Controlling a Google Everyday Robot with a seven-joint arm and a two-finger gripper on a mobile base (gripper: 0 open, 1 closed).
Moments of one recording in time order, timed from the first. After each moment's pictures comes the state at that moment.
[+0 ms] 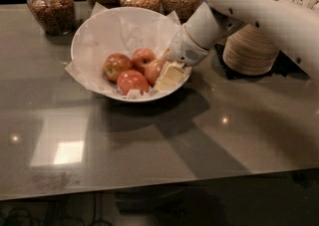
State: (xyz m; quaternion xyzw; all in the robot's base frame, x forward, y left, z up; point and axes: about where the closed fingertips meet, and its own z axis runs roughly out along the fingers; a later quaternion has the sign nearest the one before) arm 0.584 -0.015 0.852 -0.66 0.69 0.18 0.24
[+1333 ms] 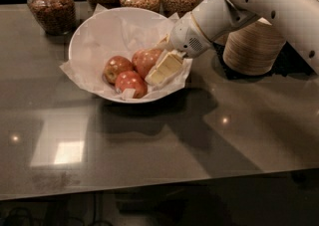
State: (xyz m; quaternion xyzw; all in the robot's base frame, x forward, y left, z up) arm 0.572 0.001 0.893 -0.64 0.66 0.27 0.29
